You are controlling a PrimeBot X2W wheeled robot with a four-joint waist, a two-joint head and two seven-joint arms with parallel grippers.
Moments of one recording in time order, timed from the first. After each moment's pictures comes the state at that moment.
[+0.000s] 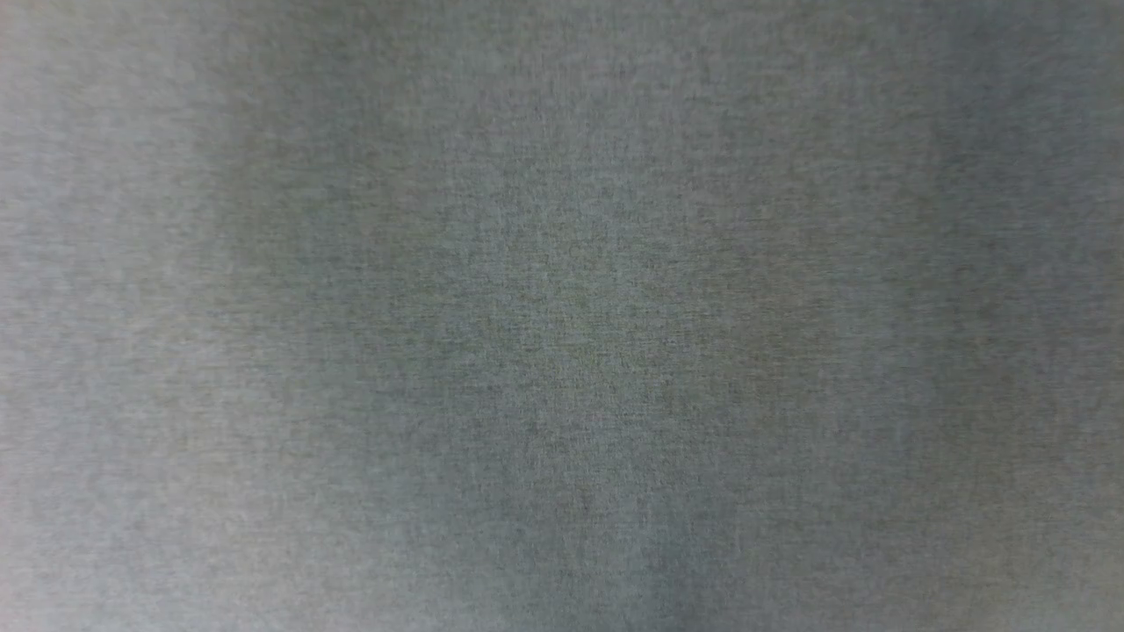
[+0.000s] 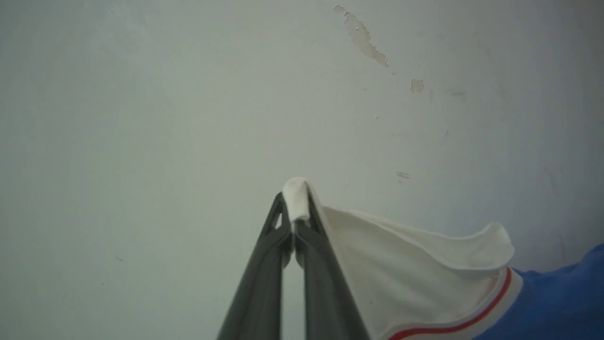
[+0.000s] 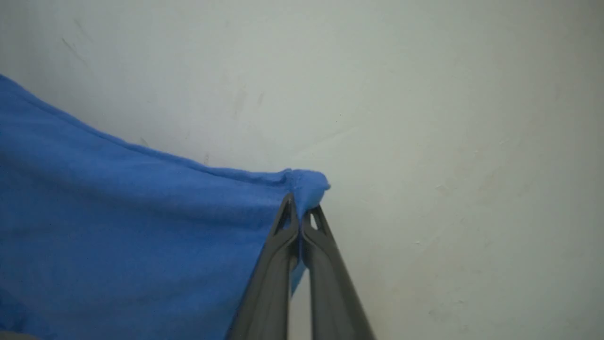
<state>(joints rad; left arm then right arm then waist) -1.88 0.59 -0.62 0.43 -0.42 0.14 -0.08 -1.74 -0.46 0.35 0.63 0.30 0.13 0.16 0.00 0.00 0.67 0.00</state>
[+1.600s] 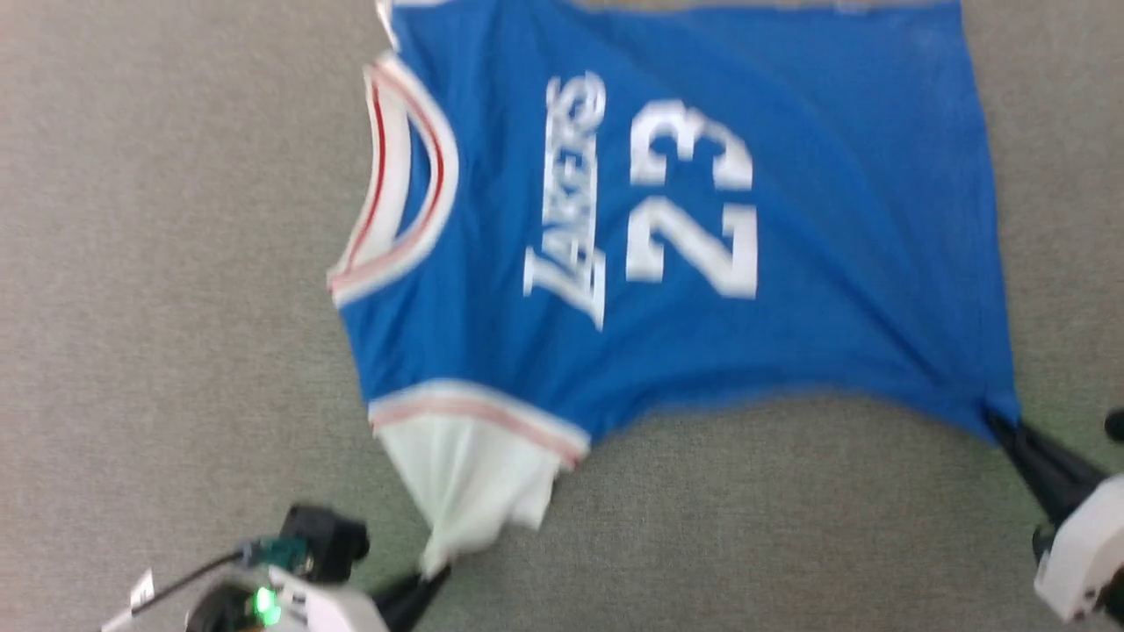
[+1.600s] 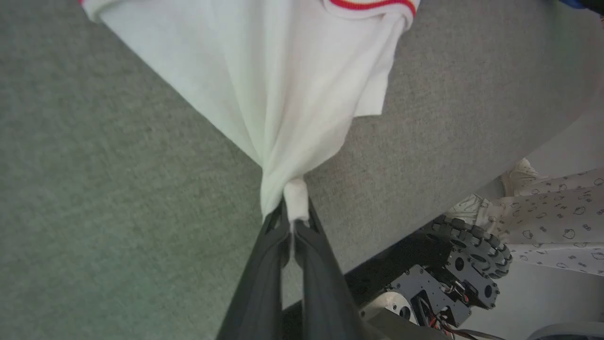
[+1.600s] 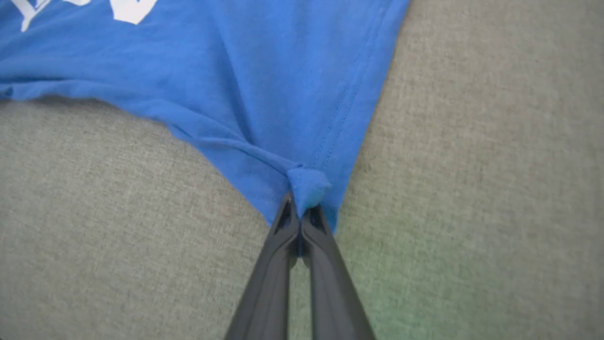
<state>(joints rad) -0.29 0.88 -1.03 -0.28 -1.03 0.29 0.07 -0.04 -0.67 0.21 0.03 0.63 0.13 0.11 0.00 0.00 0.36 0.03</state>
